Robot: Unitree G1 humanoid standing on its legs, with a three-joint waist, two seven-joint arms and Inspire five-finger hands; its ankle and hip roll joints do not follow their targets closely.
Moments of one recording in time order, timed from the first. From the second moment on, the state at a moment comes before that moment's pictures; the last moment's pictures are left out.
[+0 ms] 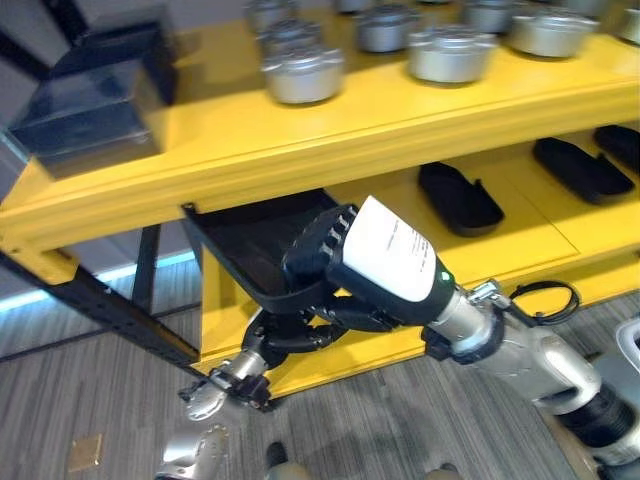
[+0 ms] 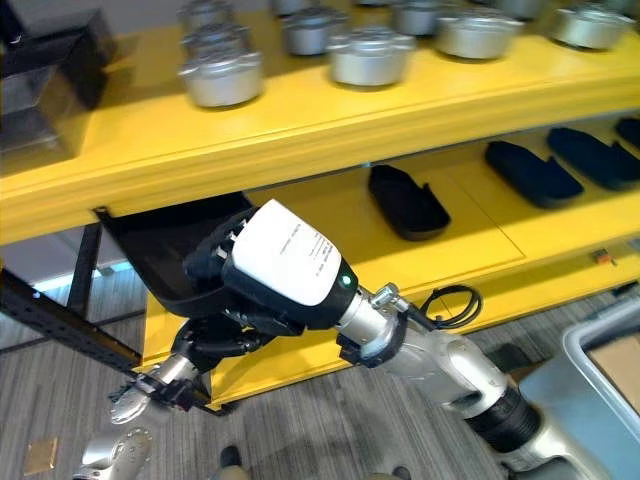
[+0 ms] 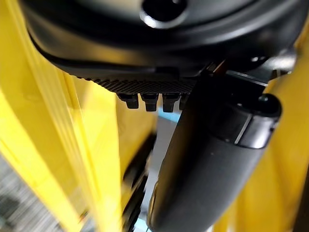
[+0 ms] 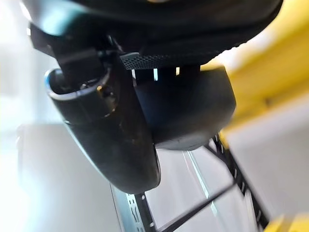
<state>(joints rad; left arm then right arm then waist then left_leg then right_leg) 0.07 0.43 -0.13 0.02 -0.75 -0.04 -0.34 -0.42 -0.62 0.51 -0.38 -0.42 -0.31 -0.13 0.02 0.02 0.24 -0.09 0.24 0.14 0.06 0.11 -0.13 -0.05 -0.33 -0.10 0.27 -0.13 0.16</state>
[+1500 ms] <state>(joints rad) -0.04 0.50 -0.19 -0.08 -0.86 -0.07 -0.34 -0.64 -0.87 0.37 0.13 -0.67 -0.09 -0.26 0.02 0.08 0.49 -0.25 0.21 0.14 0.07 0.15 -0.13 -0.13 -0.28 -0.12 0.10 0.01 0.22</state>
